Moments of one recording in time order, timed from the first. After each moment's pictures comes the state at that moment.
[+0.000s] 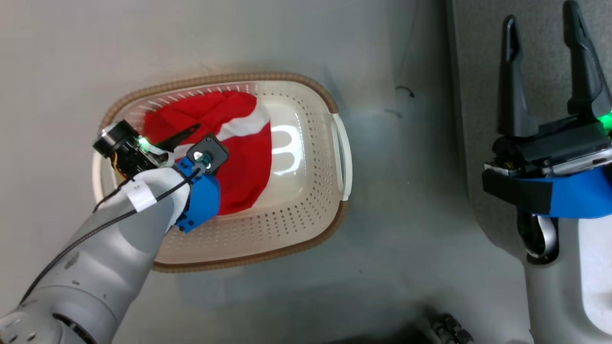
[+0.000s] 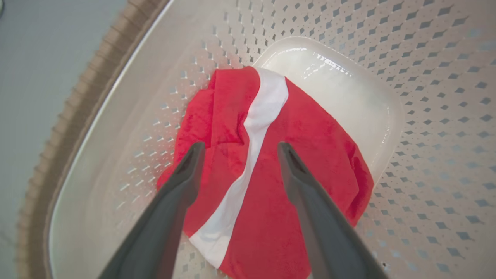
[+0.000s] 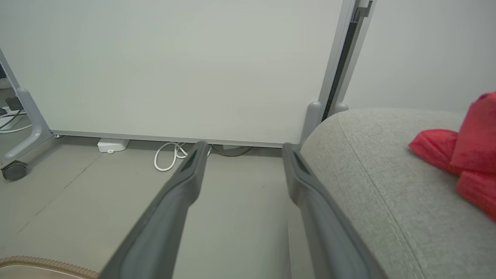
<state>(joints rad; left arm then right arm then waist) -1.00 0.20 -1.14 1.24 -0.32 -0.13 -0.20 -0.50 -0.05 0.00 -0.08 0.04 0.13 -0.26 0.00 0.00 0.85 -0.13</state>
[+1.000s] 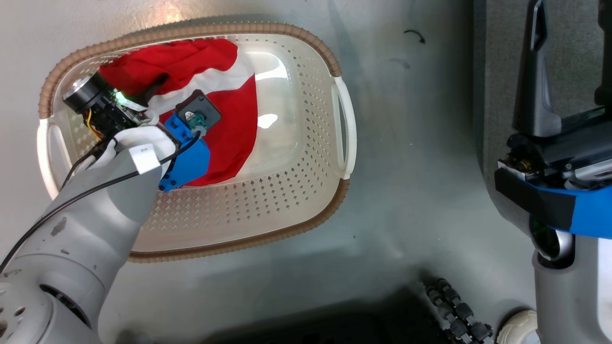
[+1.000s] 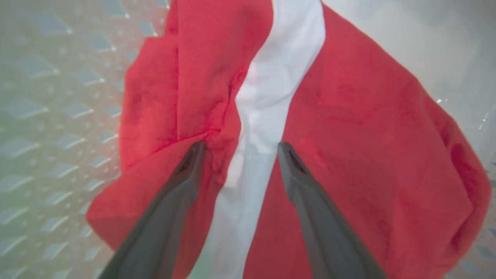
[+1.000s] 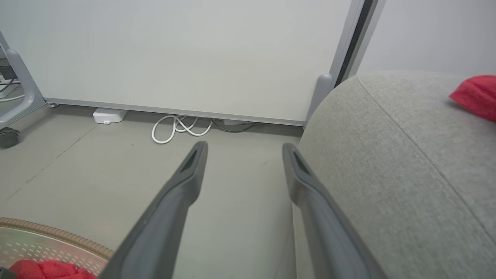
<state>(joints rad) -1.14 0.21 -1.21 1.29 -0.27 -0.01 -0.11 -0.50 -0.05 0.01 -0.21 0.03 0.13 -0.26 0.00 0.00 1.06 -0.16</state>
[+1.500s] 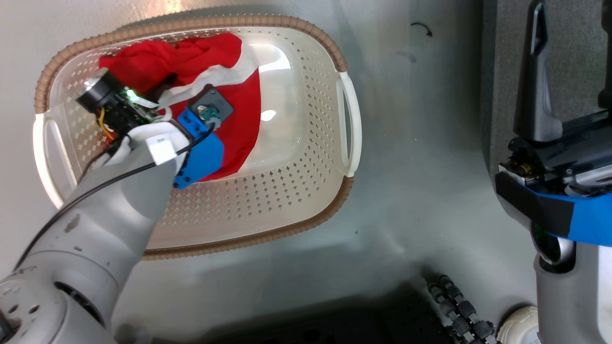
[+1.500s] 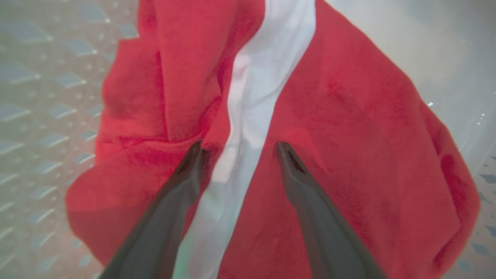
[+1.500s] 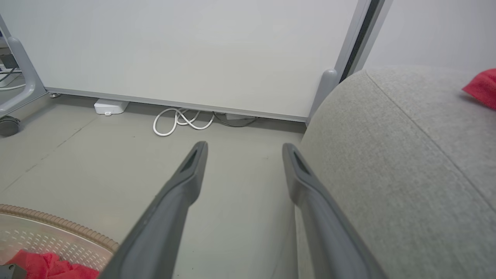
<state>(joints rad) -1.15 0.17 -1.21 1.29 -0.30 0.00 -0.04 -0.49 -0.05 0.01 -0.24 -0.01 0.13 -0.26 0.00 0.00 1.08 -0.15</state>
